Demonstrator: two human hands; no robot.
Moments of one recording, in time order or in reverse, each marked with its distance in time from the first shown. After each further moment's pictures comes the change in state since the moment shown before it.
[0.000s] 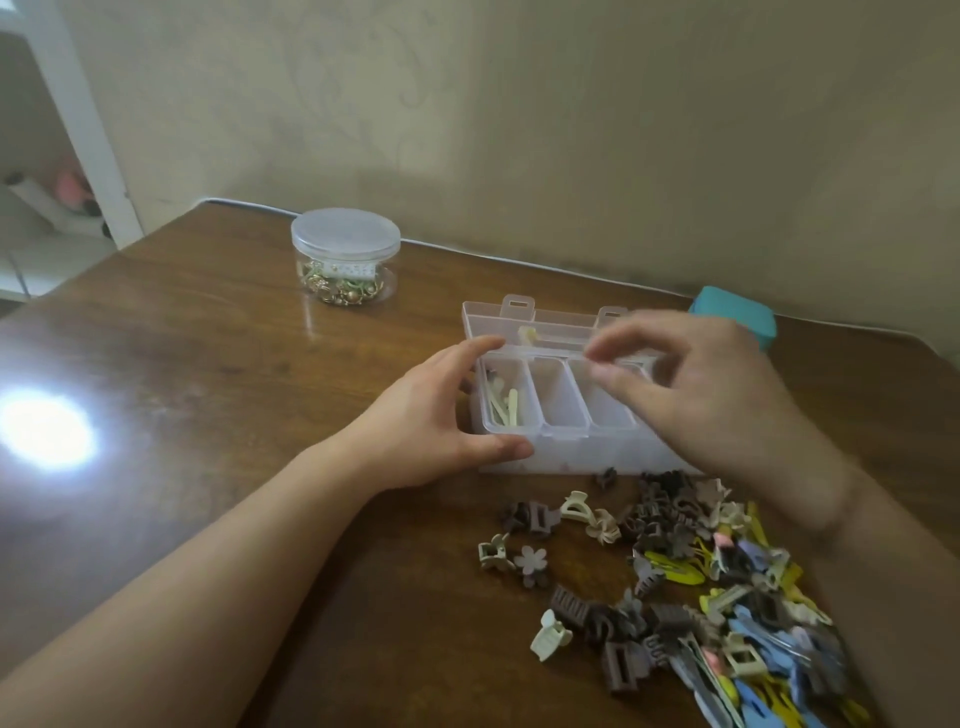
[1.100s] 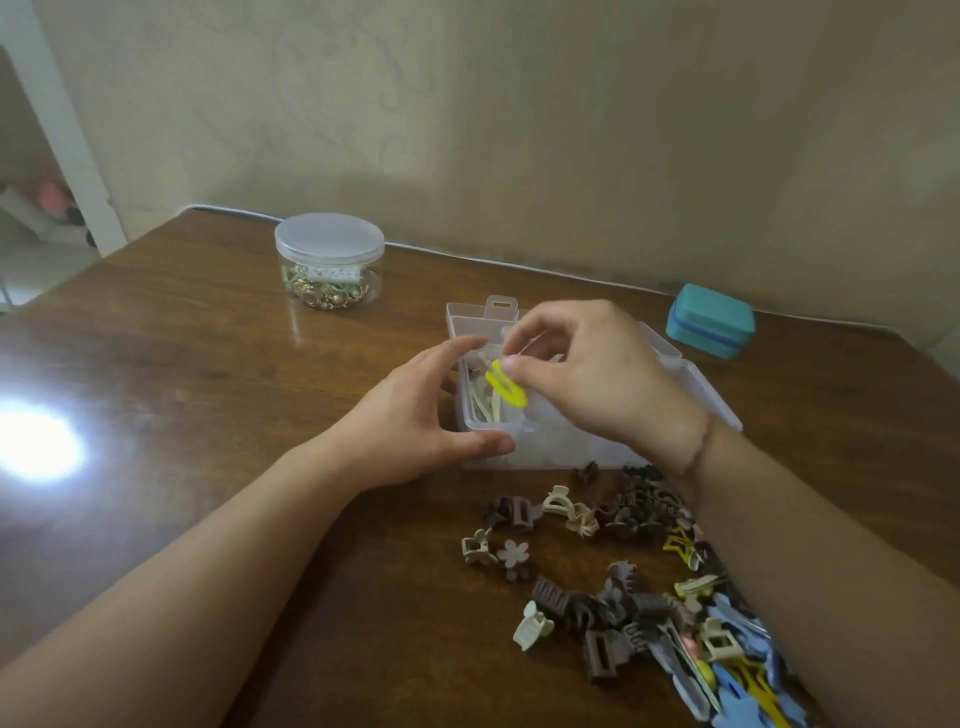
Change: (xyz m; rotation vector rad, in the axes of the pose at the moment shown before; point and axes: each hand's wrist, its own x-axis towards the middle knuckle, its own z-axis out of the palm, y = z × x) left_hand 0.001 -0.002 0.000 0.002 0.001 0.011; right_hand 0.031 -0.013 0.034 0.178 -0.071 0.192
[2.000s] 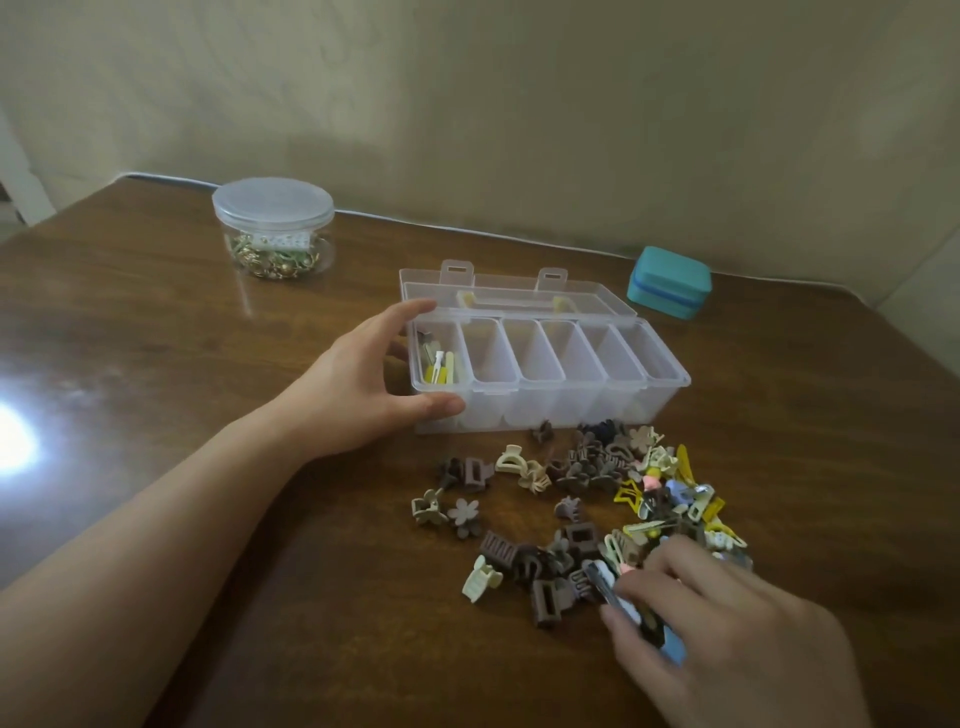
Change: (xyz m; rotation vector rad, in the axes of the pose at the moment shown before) left_hand -0.003 0.005 0.002 0.003 0.017 -0.042; right_hand -0.193 0.024 -0.006 -0.616 0.035 0.045
